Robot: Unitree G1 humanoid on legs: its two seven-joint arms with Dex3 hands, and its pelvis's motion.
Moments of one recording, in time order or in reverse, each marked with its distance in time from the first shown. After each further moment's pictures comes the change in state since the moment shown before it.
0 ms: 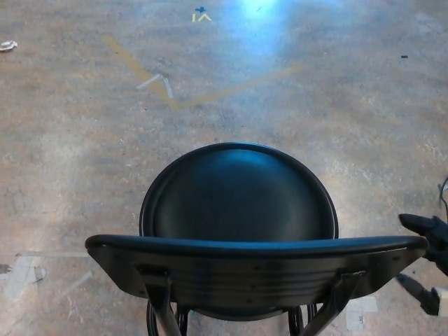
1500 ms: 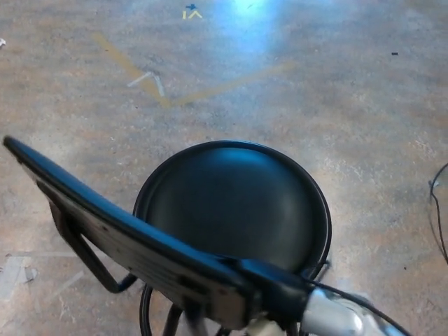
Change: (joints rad) left_arm -0.014 0.001 0.033 0.000 0.006 0.000 0.000; right_arm -0.028 0.306 0.528 -0.515 -0.289 0.167 0.077
